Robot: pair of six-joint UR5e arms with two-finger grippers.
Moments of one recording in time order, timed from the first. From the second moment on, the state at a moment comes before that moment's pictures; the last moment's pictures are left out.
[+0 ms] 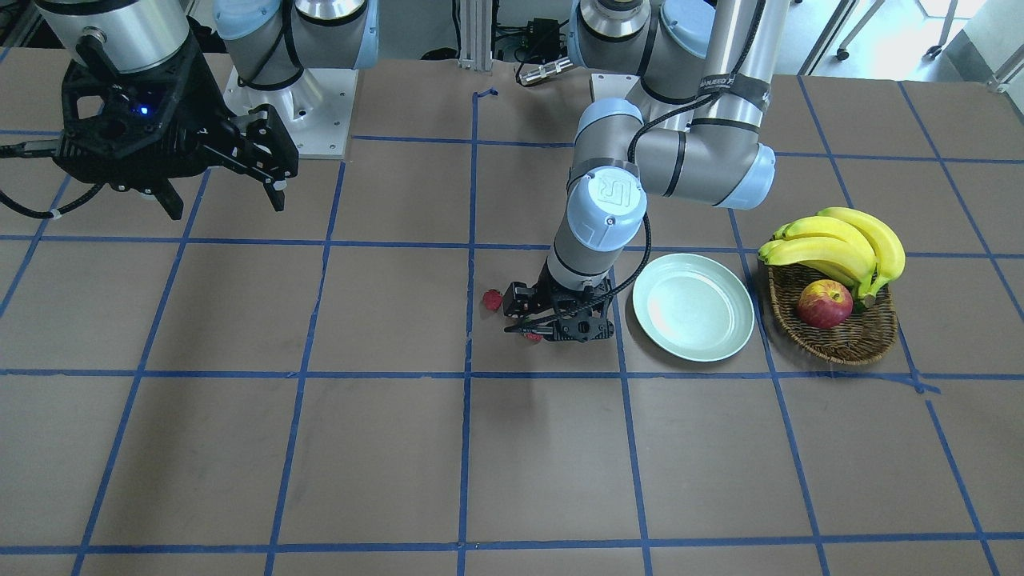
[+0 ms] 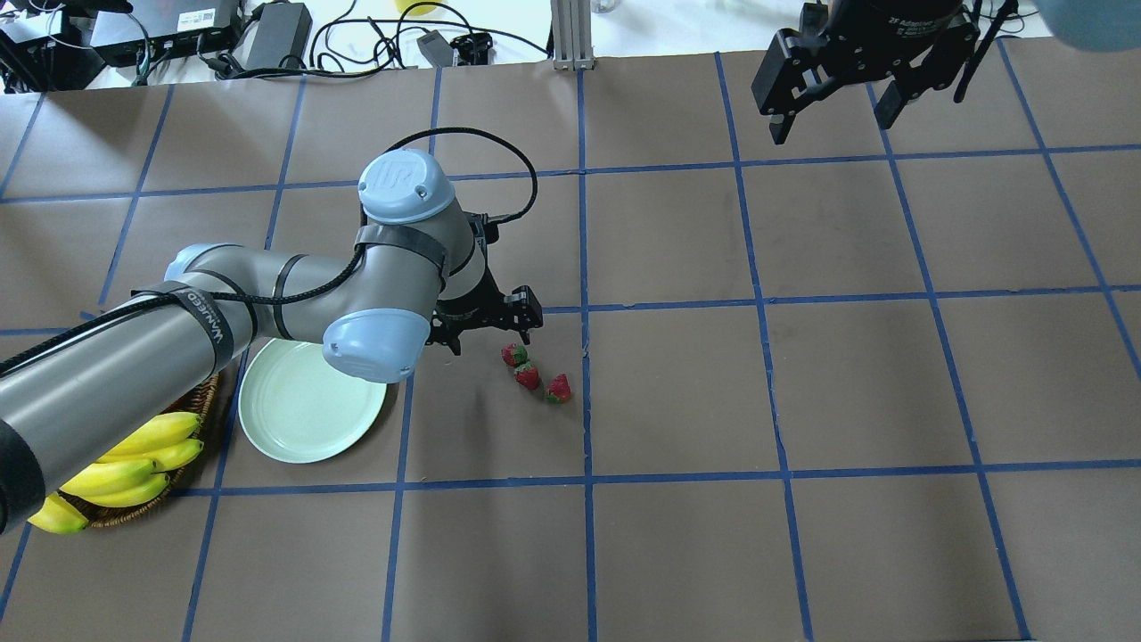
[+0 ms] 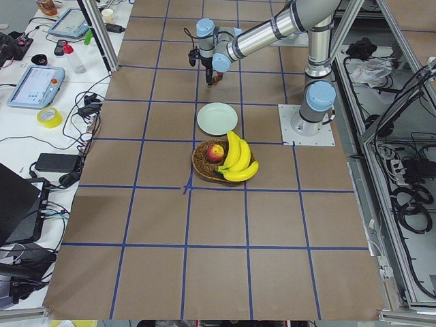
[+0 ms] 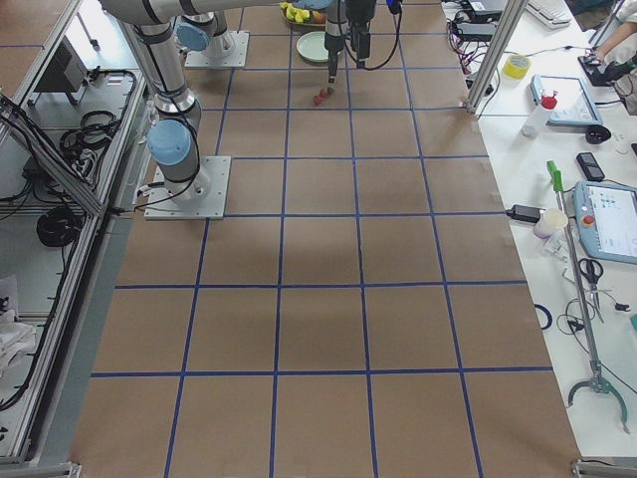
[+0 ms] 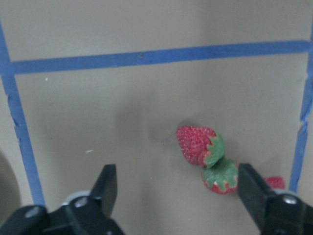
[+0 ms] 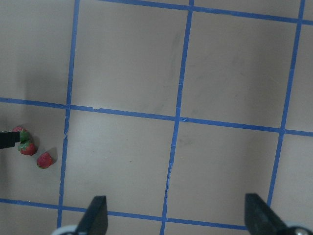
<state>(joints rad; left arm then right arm) -1.76 -1.90 -1.94 -0.93 1.45 -0.37 1.60 -1.49 1.38 -1.51 -1.56 -0.09</state>
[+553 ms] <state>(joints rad) -1.77 -1.97 -1.93 -0.92 1.40 -0.61 1.60 -1.49 1.38 -1.51 -1.56 -0.10</state>
